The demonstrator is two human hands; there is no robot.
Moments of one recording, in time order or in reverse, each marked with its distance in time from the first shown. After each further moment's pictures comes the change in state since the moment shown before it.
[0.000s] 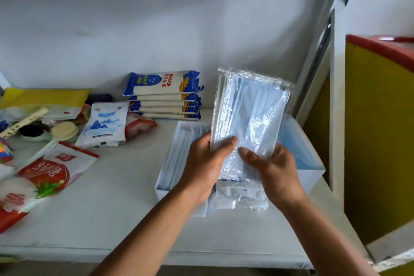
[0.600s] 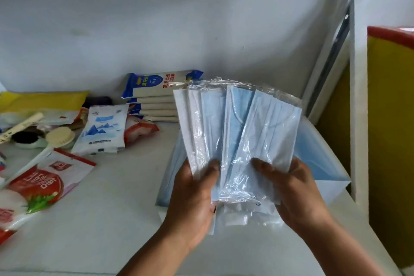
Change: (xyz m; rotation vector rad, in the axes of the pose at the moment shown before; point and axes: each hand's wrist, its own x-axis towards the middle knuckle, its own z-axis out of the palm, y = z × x) left_hand -0.020 -0.013 -0.023 -0.292 0.052 -0.097; right_hand 0.005 0.015 0.002 0.211 0.019 0.168
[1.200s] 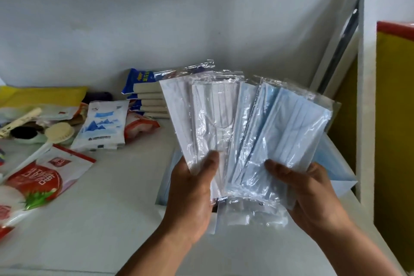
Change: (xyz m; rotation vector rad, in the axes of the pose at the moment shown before) left_hand 0.002 0.006 0.003 0.020 0.132 0.032; right_hand -0.005 -0.008 -0.007 0.129 0.003 0.006
